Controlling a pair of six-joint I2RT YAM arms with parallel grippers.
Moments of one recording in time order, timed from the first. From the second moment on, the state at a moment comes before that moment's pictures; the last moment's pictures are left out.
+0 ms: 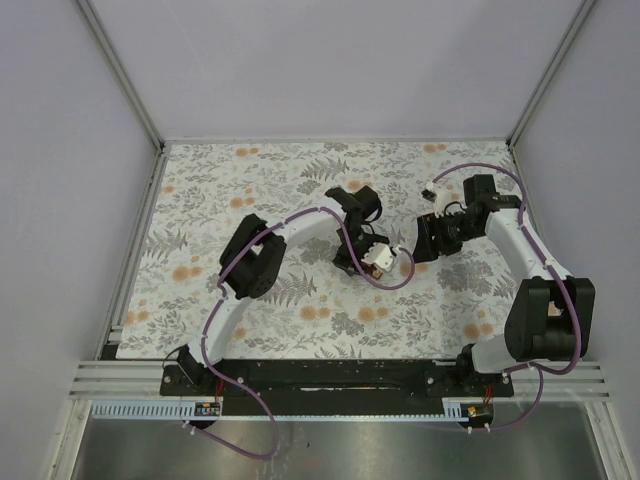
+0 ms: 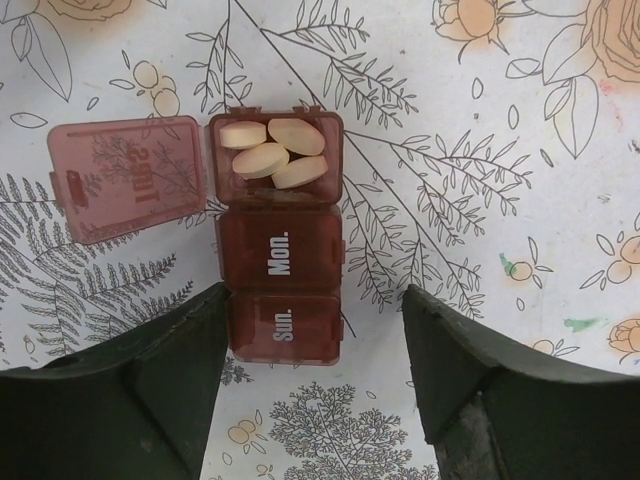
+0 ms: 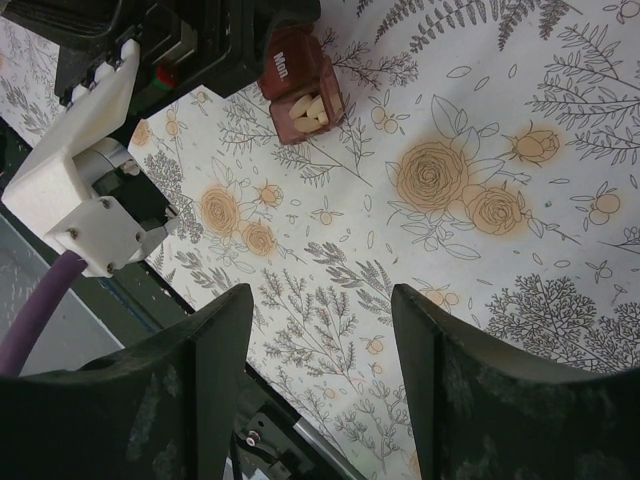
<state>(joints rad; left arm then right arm) -0.80 2.31 1.92 -1.03 0.49 1.37 0.01 1.46 1.12 -0.91 -0.65 -0.34</state>
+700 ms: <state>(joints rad) -0.81 2.33 1.94 -1.00 0.44 1.31 0.01 1.46 1.10 -0.91 -0.68 -0.35</state>
